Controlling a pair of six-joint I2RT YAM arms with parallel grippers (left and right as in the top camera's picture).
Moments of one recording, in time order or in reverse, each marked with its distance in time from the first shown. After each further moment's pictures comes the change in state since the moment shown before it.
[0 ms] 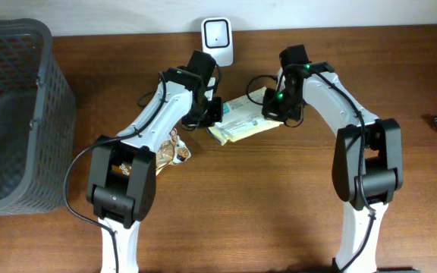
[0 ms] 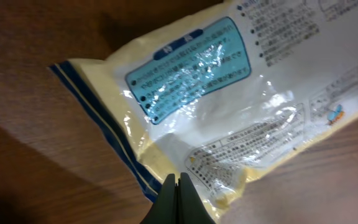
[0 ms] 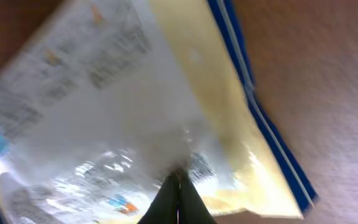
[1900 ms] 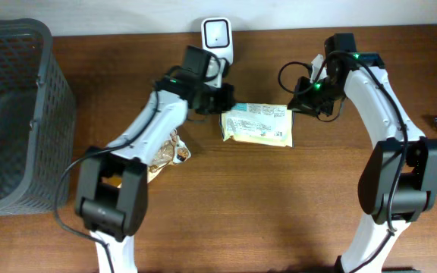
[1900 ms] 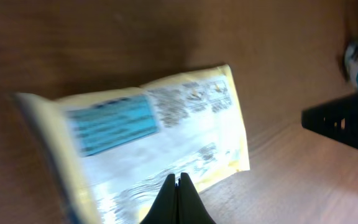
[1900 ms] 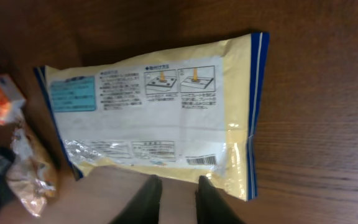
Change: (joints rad) left arm -0.022 -0.105 -0.148 0.418 0.262 -0.020; right arm -0.166 -0.156 0.002 -0.119 -0.142 -0.086
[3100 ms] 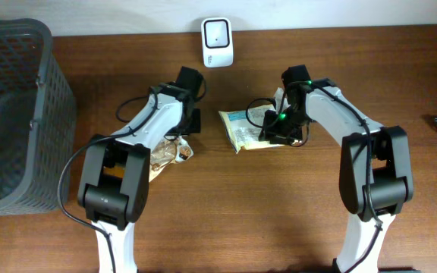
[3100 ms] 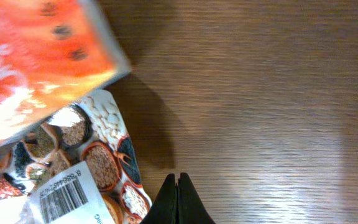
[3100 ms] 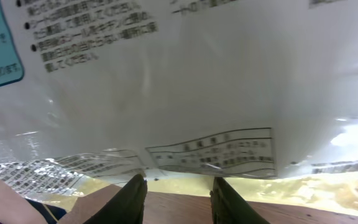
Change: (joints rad) left arm 0.075 0.068 -0.066 -0.279 -0.597 0.039; right arm 0.172 0.053 -0.220 0.137 -0.001 -0.026
